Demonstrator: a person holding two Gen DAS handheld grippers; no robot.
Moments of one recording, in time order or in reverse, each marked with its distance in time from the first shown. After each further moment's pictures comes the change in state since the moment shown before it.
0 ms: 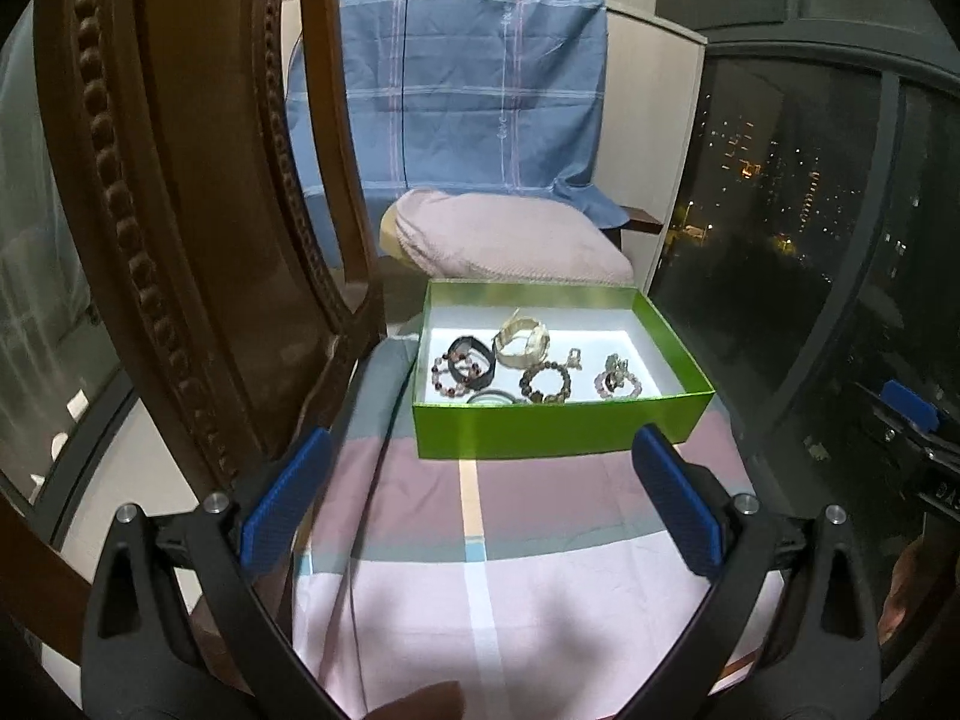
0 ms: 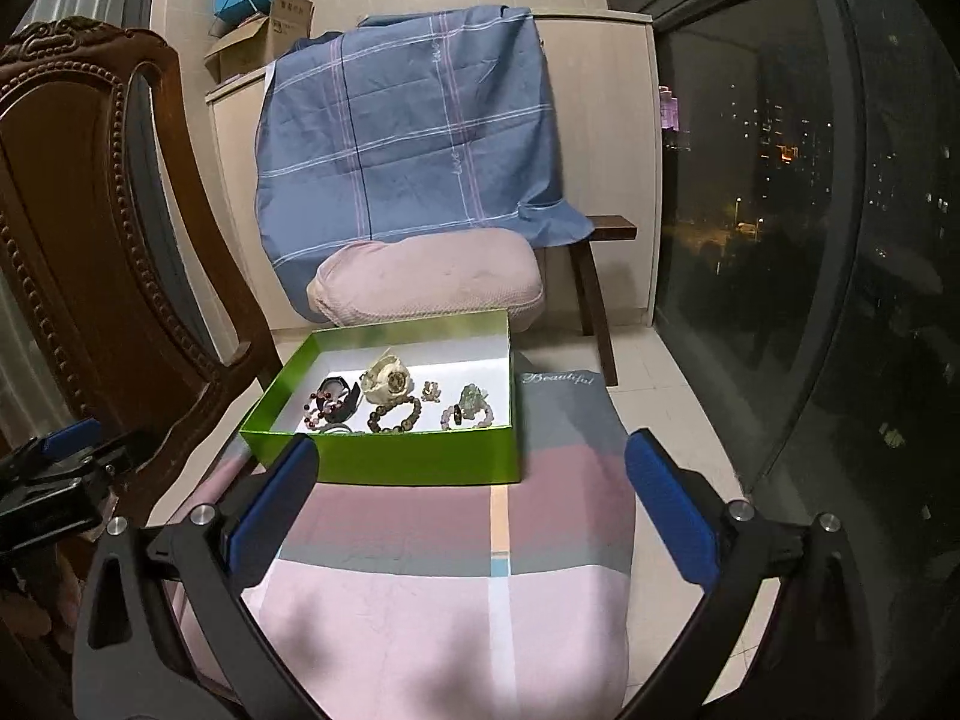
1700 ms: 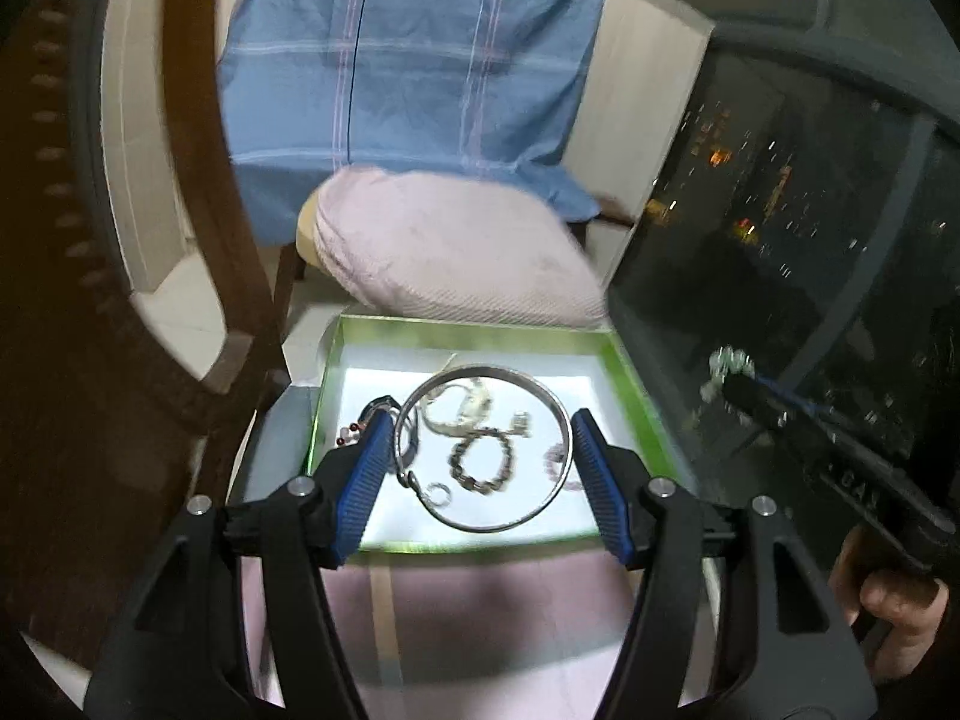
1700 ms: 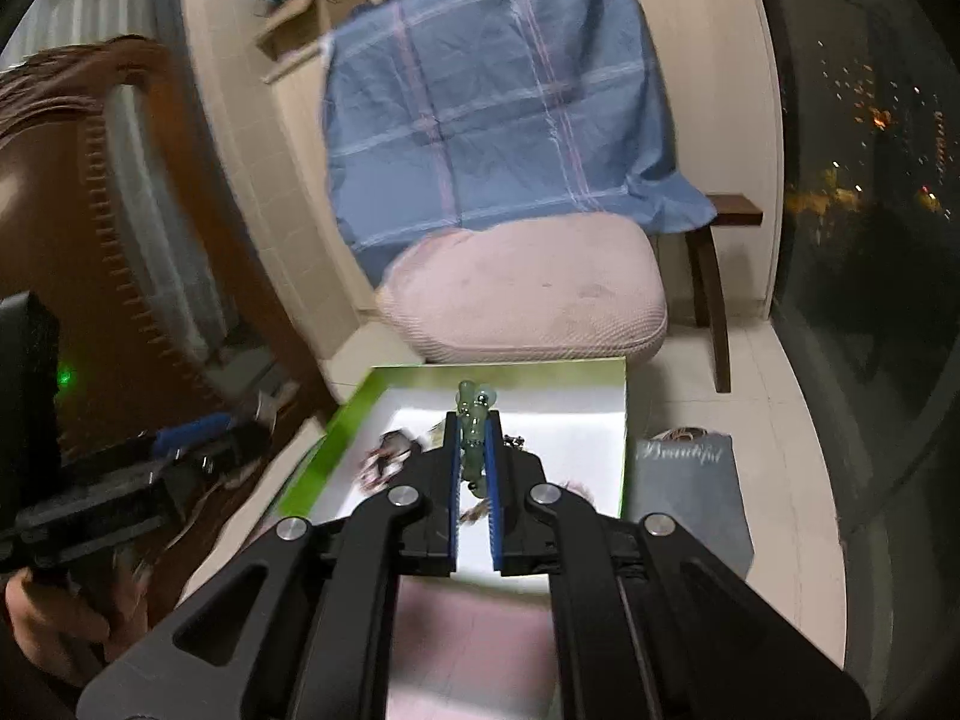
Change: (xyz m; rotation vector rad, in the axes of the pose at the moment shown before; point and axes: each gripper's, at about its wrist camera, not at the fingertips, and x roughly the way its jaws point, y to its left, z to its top) left arm 0.126 -0.023 0.094 -0.049 0.141 -0.106; right arm 0.152 0.006 0.085 -0.010 0.129 0.252
